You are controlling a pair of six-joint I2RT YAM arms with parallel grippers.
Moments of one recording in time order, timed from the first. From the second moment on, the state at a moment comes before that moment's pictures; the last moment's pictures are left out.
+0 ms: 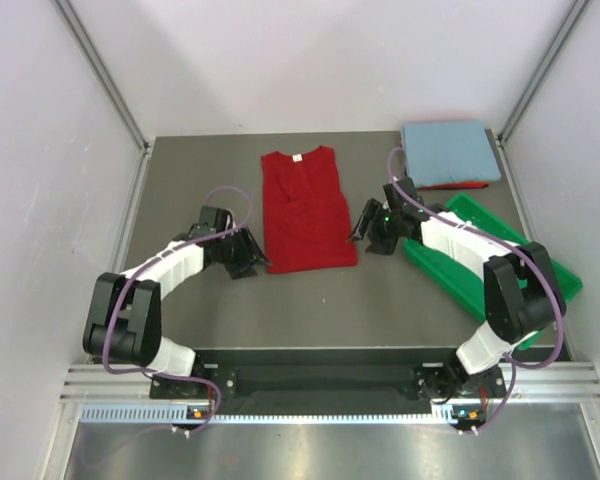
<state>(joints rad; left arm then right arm) -0.21 1.47 0.82 -0.36 0.36 -0.70 0.41 1.60 1.06 -0.39 -0.24 0.79</state>
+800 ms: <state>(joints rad) -0.23 1.47 0.59 -0.02 0.32 -0.97 0.48 1.68 0.88 -0.15 -0.10 1.05</state>
